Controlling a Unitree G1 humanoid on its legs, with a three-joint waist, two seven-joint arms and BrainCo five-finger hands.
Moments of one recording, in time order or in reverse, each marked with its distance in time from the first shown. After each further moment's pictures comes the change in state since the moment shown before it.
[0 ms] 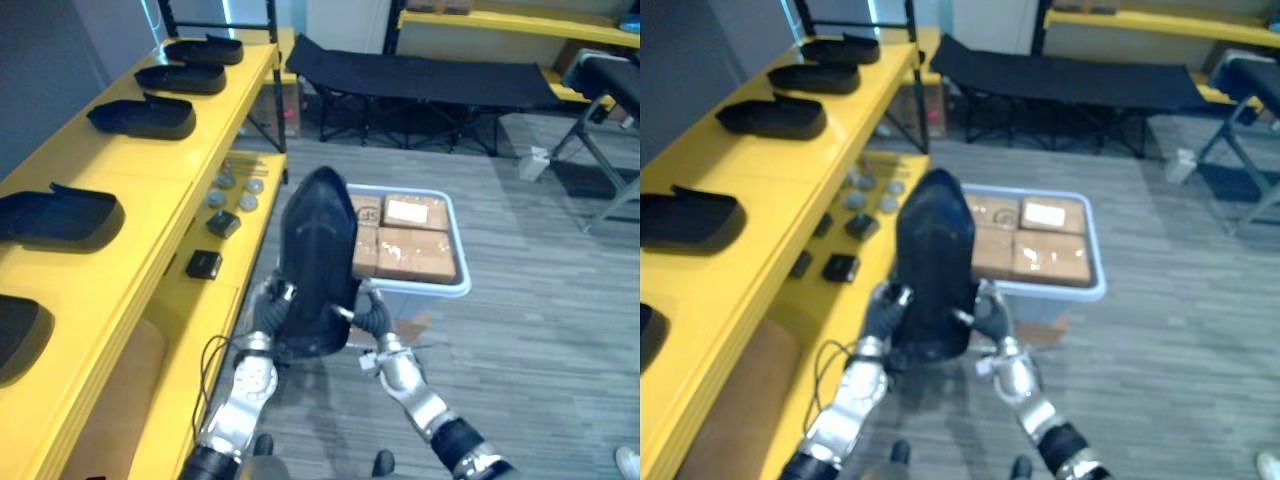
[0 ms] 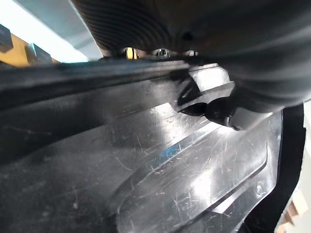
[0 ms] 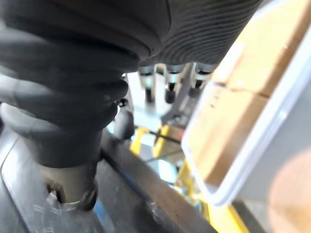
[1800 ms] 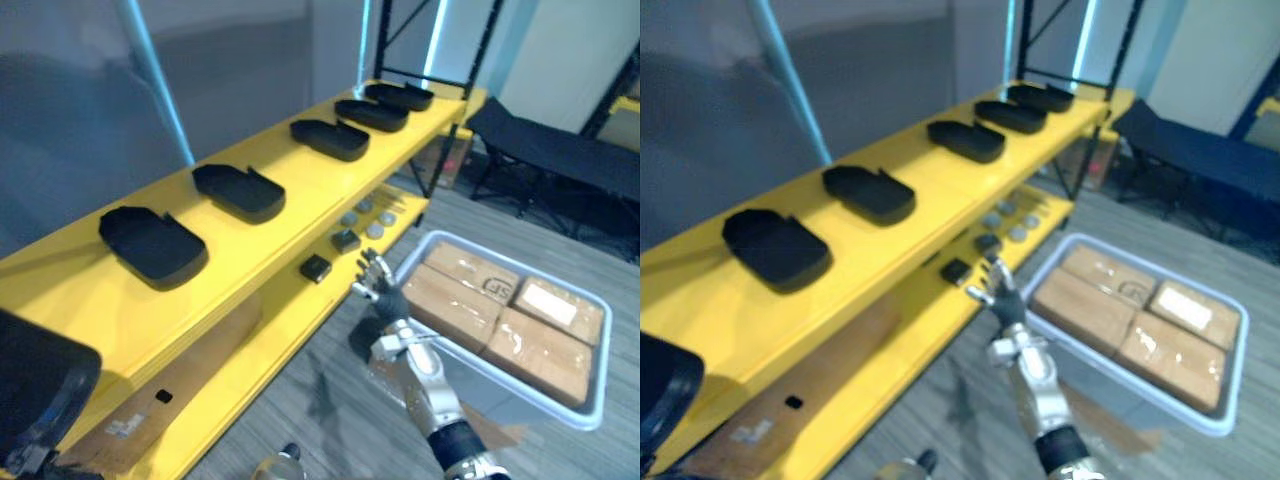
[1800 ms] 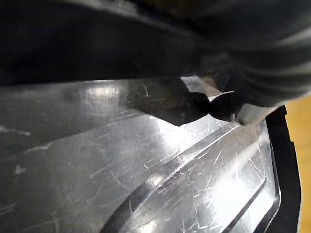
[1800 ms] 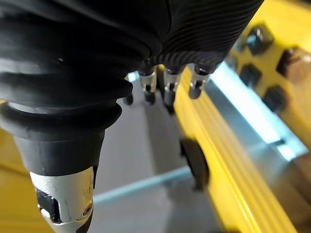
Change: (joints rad) left arm 0.391 -0.217 1.129 -0.388 -0.507 -0.321 0.152; right arm -0.008 0.111 -0.169 -0.104 0.404 0.068 0.414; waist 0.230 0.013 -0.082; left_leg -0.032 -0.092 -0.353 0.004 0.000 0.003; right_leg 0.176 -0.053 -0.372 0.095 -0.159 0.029
